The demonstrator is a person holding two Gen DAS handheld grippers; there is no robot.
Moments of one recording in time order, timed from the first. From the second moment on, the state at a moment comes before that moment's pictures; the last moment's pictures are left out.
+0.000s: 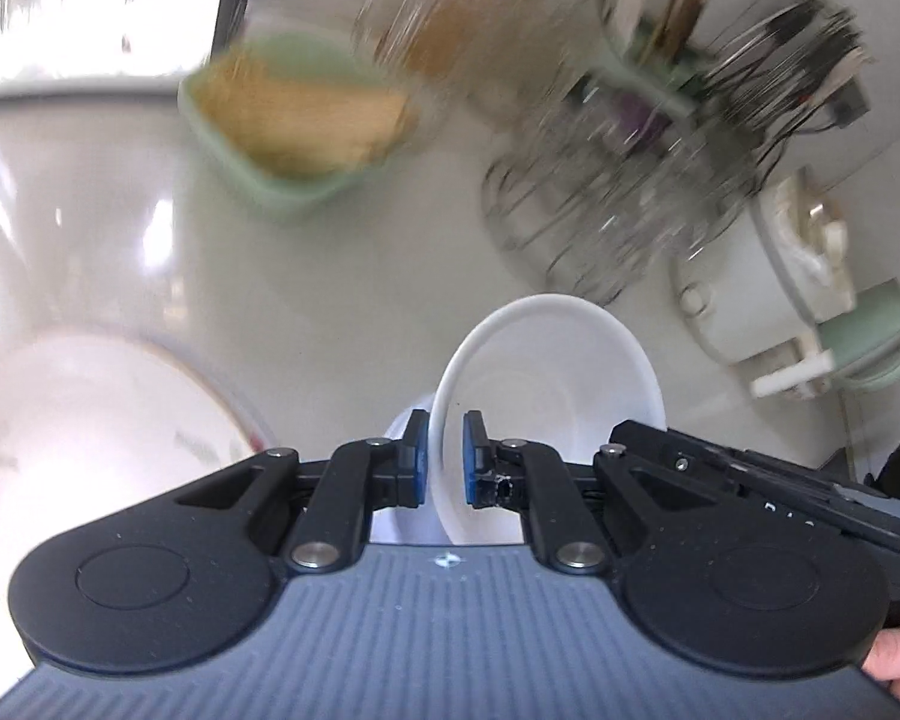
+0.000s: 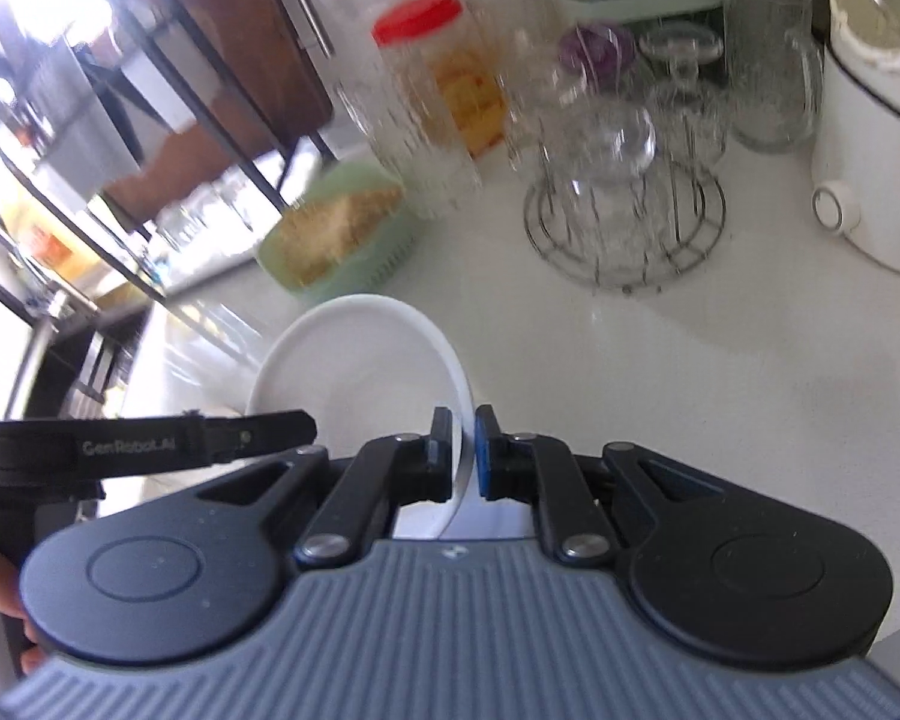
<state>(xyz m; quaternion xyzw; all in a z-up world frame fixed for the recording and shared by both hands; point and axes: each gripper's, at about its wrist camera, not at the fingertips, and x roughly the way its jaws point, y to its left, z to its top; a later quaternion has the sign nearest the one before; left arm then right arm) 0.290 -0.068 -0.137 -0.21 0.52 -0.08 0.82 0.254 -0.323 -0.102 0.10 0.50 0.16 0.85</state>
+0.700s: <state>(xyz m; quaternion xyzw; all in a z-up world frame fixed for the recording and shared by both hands) 0.277 -0.077 -0.155 -0.20 0.54 -0.07 0.81 0.243 -0.320 -0.121 0.07 0.52 0.13 0.84</state>
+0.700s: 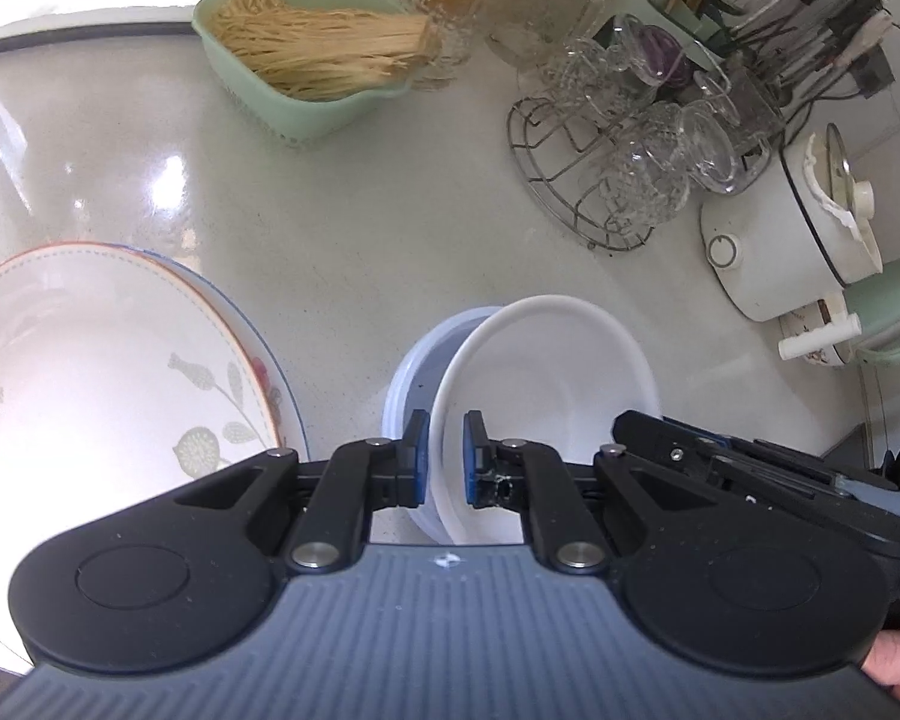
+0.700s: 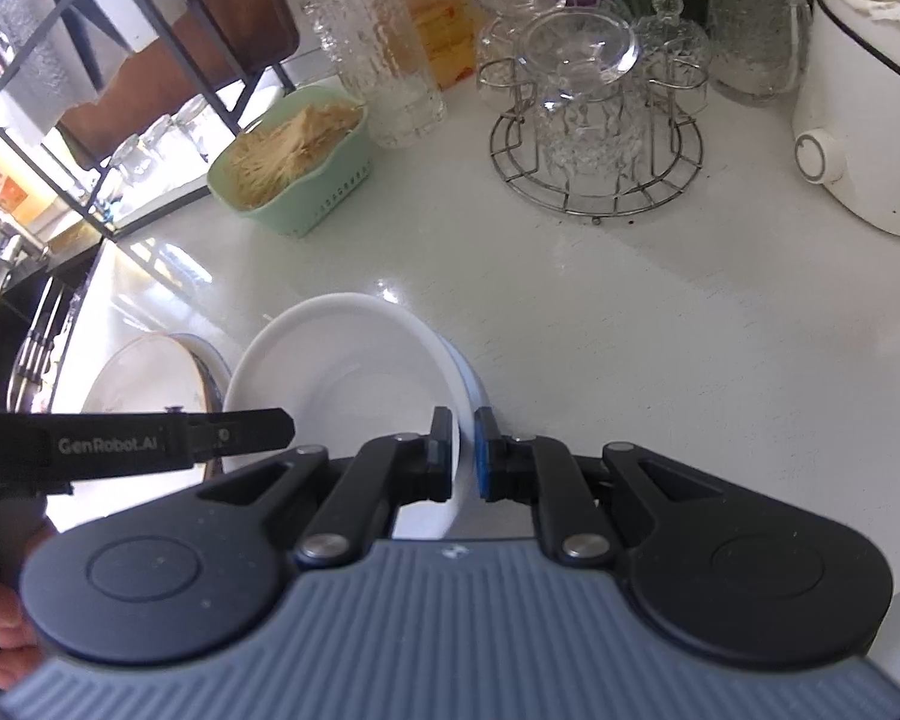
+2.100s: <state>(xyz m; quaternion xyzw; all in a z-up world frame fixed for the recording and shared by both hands) 0.270 -0.088 -0.171 -0.24 0.54 -0.08 0.80 0.261 -0.365 -0.180 0.18 0.59 0.11 0.78</state>
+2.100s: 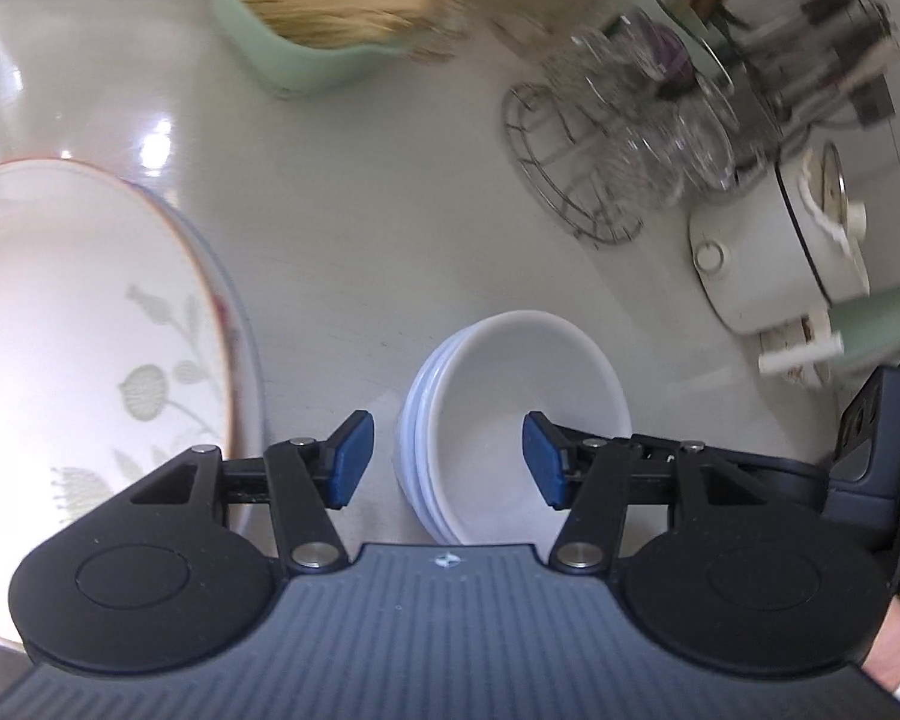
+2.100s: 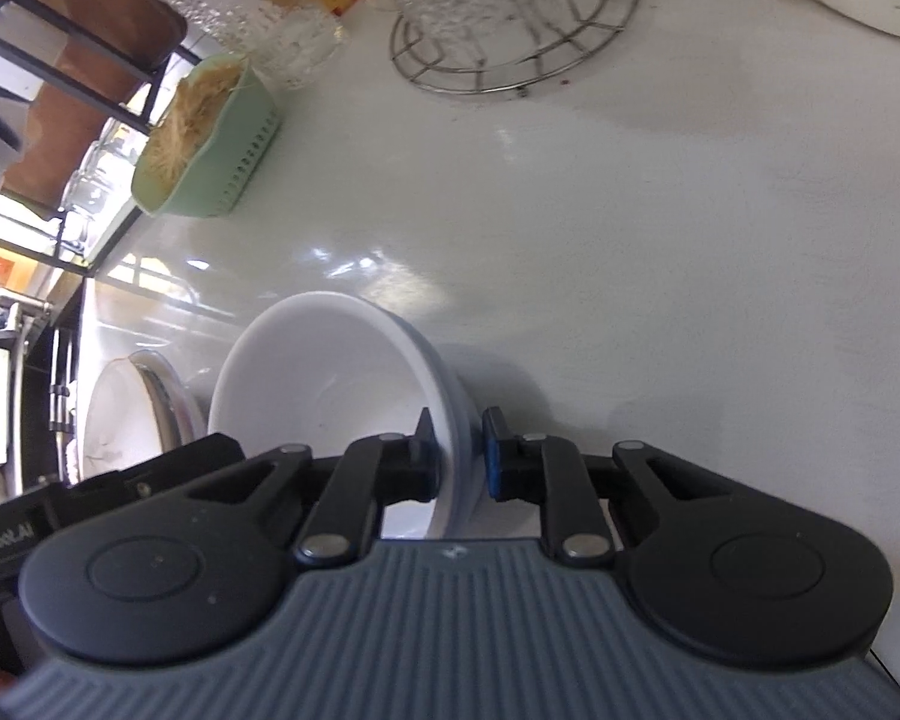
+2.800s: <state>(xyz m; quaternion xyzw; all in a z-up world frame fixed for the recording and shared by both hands) 0.282 -0.123 -0.207 -0.20 0.59 -0.11 0.78 0.253 -0.375 -0.182 0.17 0.59 0.10 0.78</state>
